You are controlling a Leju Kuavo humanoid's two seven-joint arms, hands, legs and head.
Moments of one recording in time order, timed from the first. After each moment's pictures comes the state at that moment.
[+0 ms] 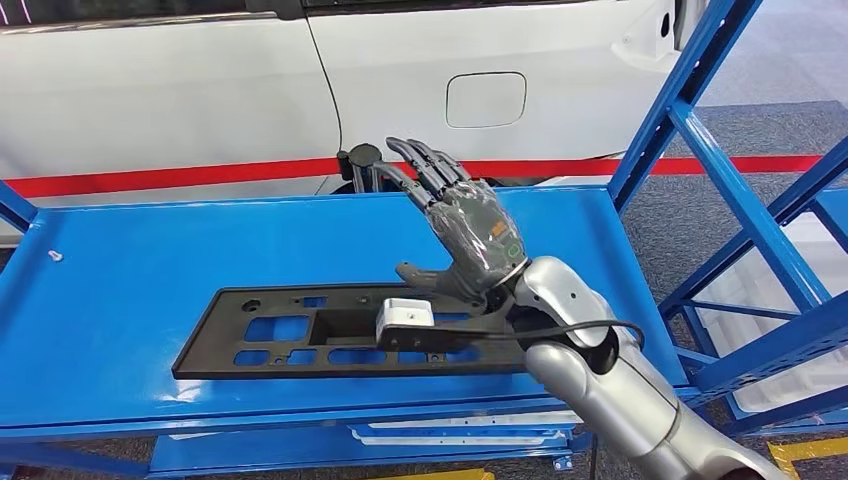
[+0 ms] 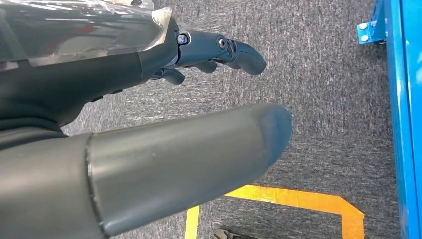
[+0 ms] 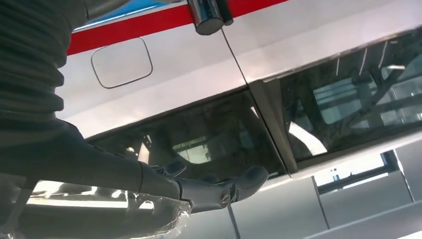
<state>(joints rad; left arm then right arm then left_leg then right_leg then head) -0.14 -0.18 0.87 -0.20 -1.09 0.24 -0.25 -0.48 -0.28 0.70 -1.54 0.77 0.03 0.02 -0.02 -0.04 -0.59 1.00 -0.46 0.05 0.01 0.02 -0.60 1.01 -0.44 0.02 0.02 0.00</state>
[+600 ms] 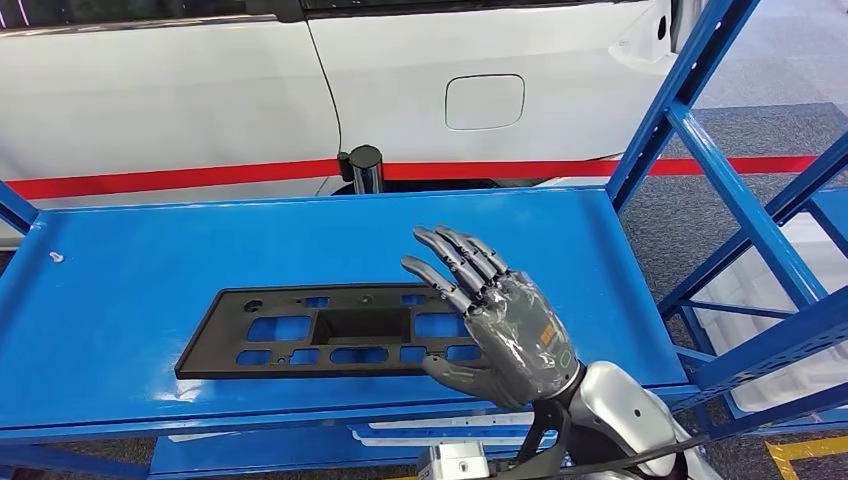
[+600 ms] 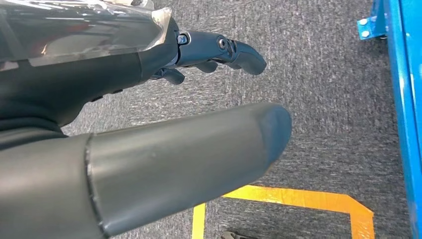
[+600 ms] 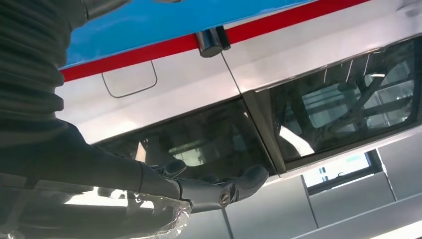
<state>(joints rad) -0.14 -0.19 0.84 -0.20 -1.10 0.24 -0.21 -0.16 -0.39 0.67 -1.89 0.87 0.06 0.04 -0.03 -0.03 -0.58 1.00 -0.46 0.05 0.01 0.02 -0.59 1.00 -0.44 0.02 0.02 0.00</state>
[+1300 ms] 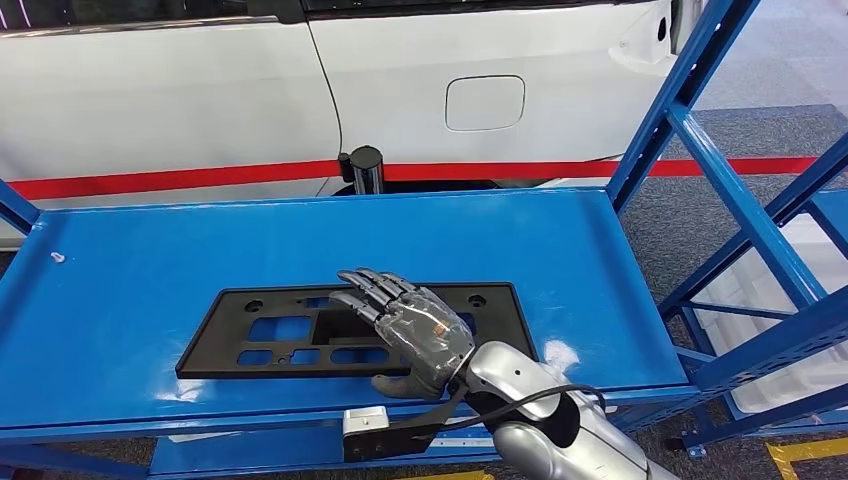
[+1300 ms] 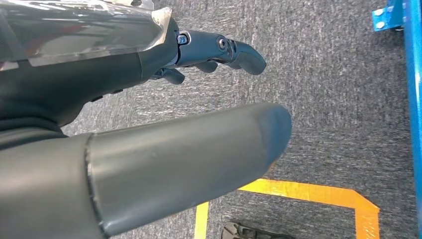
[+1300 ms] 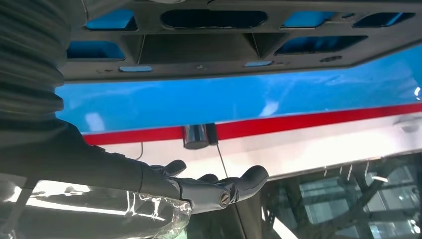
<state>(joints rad) -0.14 -0.21 0.84 -0.20 -1.07 0.26 -0.18 -0.33 -0.23 0.86 -1.46 0.77 0.16 0.03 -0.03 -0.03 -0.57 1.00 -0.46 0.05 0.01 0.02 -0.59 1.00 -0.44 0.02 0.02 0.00</state>
